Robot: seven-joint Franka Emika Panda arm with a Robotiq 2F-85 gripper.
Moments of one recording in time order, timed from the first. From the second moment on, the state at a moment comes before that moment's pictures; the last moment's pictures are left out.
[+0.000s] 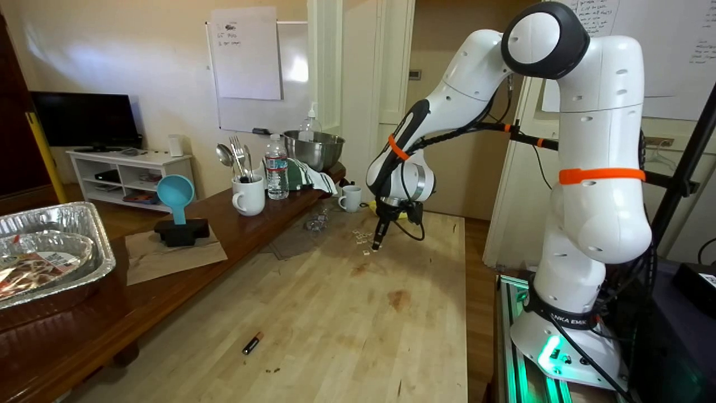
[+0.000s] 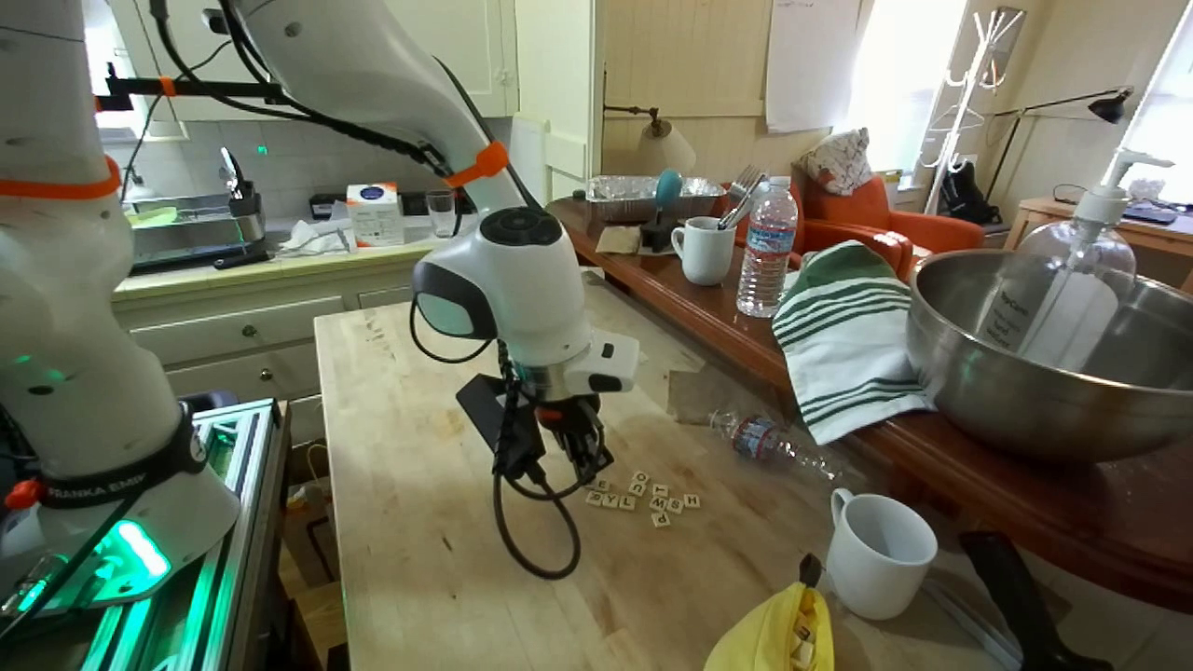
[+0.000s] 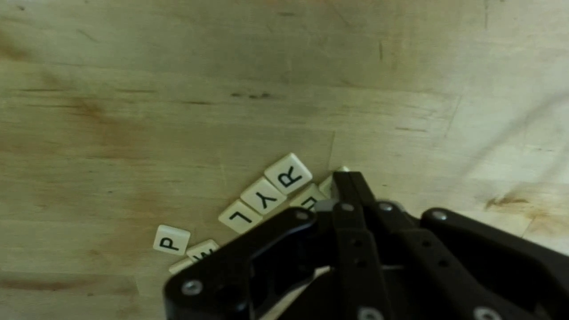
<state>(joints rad) 0.03 0.21 -0.30 -2.52 0.69 2.88 -1.09</state>
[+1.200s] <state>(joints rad) 0.09 0.17 -0.33 -2.57 0.52 2.86 -0.86</state>
